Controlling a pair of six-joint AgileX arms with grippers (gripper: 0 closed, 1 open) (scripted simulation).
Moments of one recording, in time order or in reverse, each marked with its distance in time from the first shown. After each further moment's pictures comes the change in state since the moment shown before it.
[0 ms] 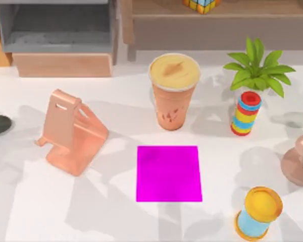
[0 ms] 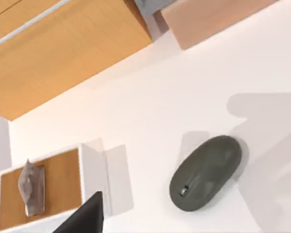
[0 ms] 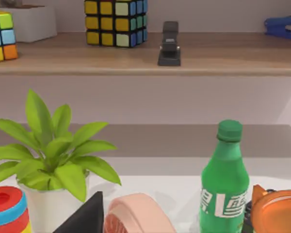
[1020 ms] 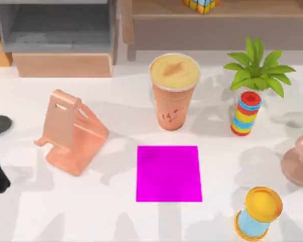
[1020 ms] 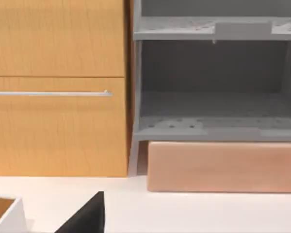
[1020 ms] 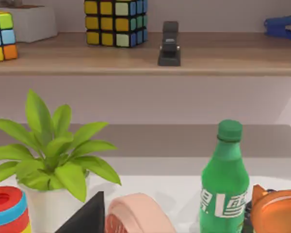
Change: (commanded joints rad) left arm -0.049 -0.919 -0.782 0.528 0.001 -0.559; right arm 0.000 0.000 0.000 0.000 0.000 0.000
